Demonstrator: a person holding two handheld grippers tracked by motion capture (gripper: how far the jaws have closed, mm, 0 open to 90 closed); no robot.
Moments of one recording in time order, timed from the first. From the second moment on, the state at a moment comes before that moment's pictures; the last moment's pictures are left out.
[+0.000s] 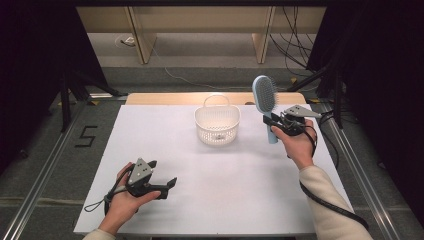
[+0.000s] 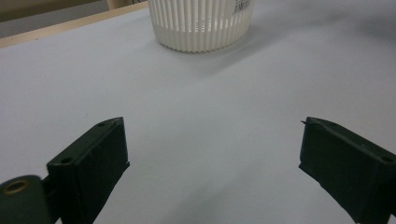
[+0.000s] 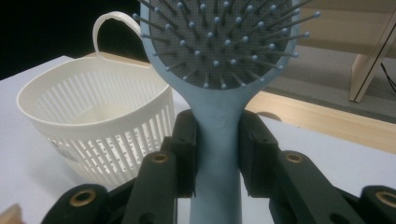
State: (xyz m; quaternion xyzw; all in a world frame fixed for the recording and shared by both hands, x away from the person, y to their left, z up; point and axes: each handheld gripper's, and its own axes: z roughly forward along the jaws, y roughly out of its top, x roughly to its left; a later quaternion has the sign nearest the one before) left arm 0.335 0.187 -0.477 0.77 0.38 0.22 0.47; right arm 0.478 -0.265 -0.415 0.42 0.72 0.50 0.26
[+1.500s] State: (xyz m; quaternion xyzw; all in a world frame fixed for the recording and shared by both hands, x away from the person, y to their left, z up) left arm 0.335 0.187 -0.477 0.77 0.38 0.22 0.47; right arm 0.484 -0.253 -0.400 0.42 0.69 0.53 0.28
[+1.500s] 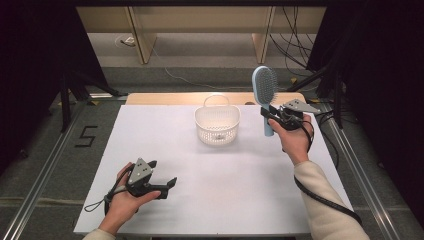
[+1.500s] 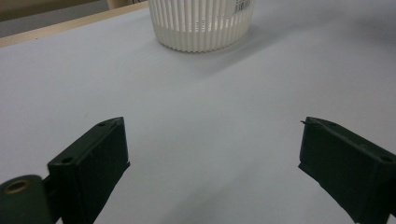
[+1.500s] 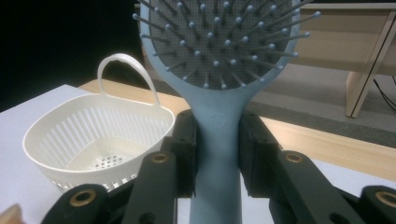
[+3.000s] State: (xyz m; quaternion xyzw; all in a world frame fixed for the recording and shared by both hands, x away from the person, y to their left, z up) left arm 0.335 0.187 -0.477 0.77 0.38 0.22 0.47; right arm 0.493 -0.235 -0.392 0.41 0.68 0.54 0.28
